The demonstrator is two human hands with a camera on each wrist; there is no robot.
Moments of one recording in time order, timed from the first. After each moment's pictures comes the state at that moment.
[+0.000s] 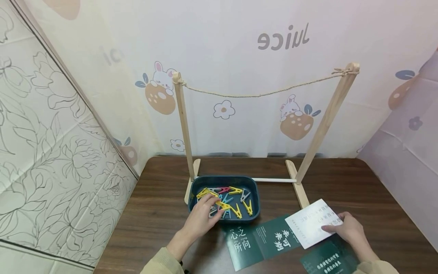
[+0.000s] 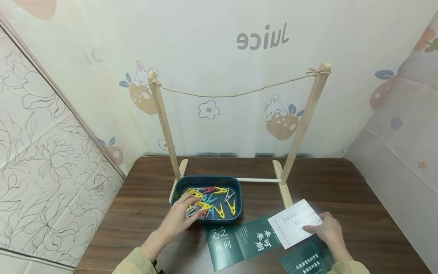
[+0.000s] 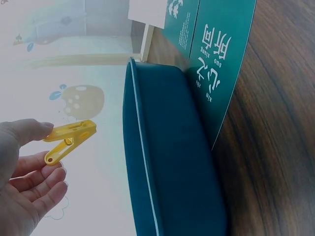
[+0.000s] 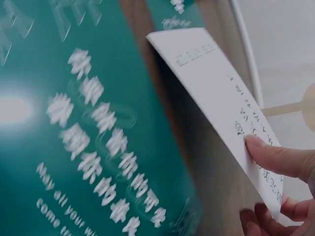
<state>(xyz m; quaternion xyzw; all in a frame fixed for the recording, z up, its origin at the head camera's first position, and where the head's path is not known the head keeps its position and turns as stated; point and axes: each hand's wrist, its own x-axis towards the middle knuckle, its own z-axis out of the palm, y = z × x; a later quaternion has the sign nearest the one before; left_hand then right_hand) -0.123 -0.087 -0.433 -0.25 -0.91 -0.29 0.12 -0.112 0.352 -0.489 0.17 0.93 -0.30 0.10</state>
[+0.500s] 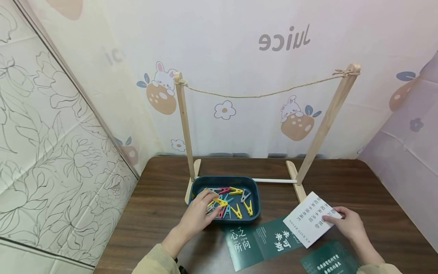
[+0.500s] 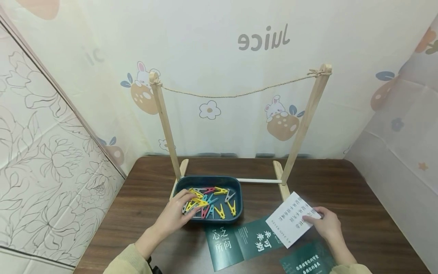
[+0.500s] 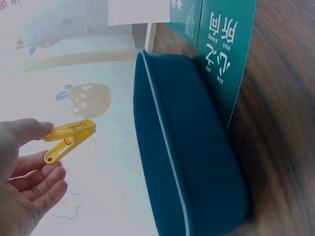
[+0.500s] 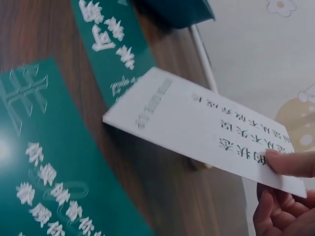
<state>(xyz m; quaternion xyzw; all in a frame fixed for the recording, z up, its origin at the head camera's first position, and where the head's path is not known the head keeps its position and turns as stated) -0.125 -0.096 -0.415 -0.26 -0.92 -0.28 0.10 -0.118 0.348 -0.483 0.14 0.92 -0.36 0.00</state>
